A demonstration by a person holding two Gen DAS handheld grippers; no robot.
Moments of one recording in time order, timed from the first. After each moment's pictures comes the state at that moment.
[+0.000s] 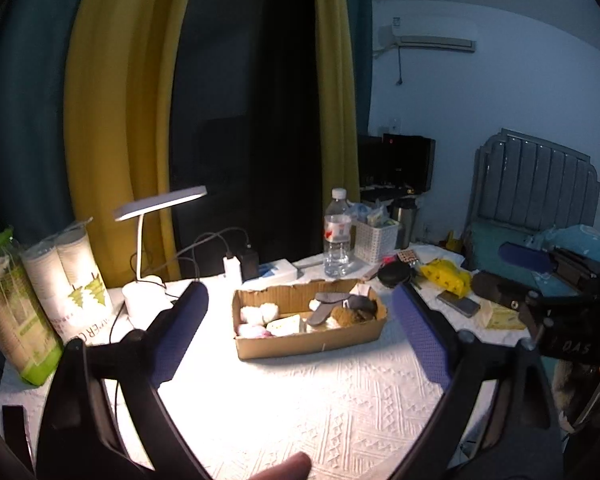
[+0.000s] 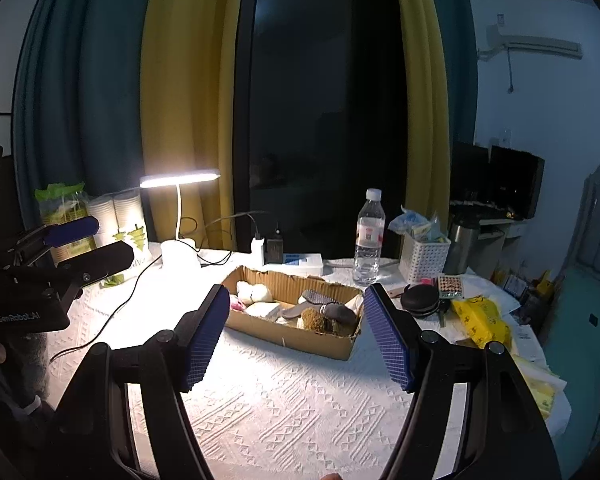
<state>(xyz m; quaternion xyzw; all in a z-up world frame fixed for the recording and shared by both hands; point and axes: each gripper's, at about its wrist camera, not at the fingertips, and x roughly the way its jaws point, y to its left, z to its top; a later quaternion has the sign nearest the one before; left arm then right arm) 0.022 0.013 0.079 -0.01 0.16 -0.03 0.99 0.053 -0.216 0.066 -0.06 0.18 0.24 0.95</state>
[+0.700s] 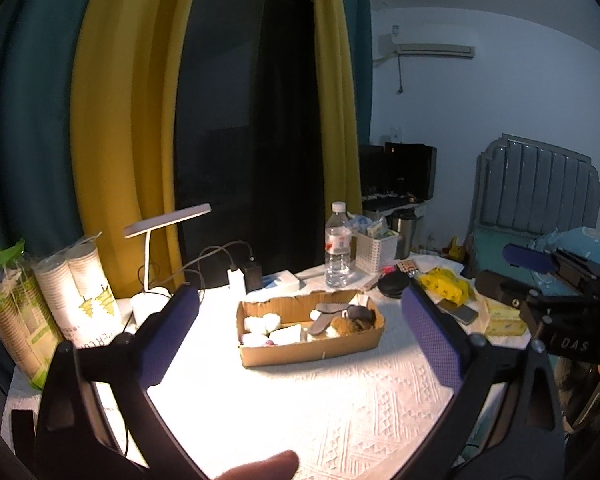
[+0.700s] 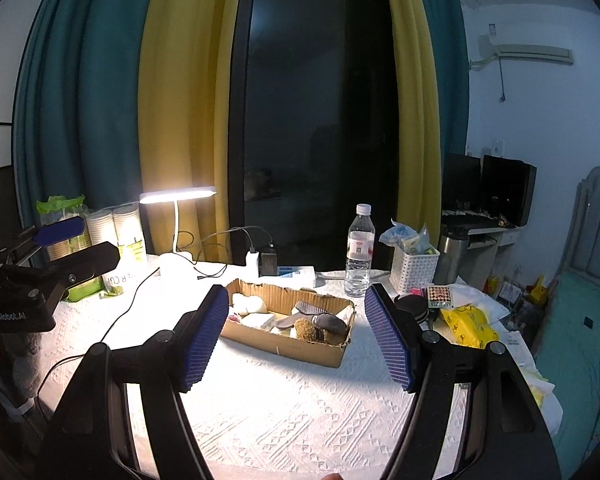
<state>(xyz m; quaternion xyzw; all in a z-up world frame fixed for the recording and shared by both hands) 0.008 0.008 0.097 0.00 0.14 -0.02 0.99 0.042 -0.229 0.077 -0.05 0.16 0.23 0.96</state>
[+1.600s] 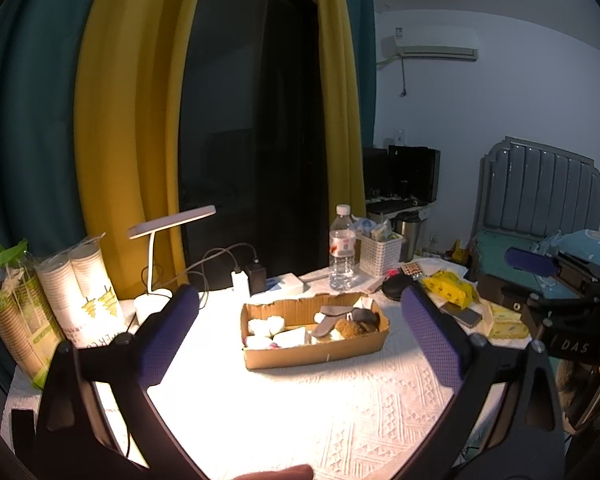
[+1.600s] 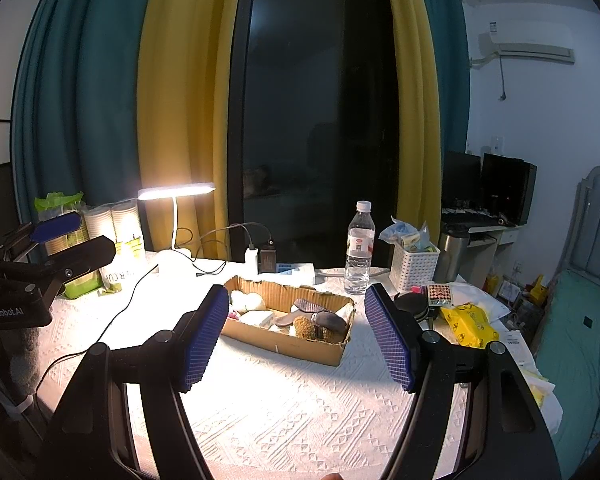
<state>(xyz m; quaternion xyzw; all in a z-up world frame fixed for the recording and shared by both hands) 0.008 0.008 0.096 0.00 0.14 -0.01 0.99 0.044 -0.231 0.075 -0.05 0.16 0.23 0.96</state>
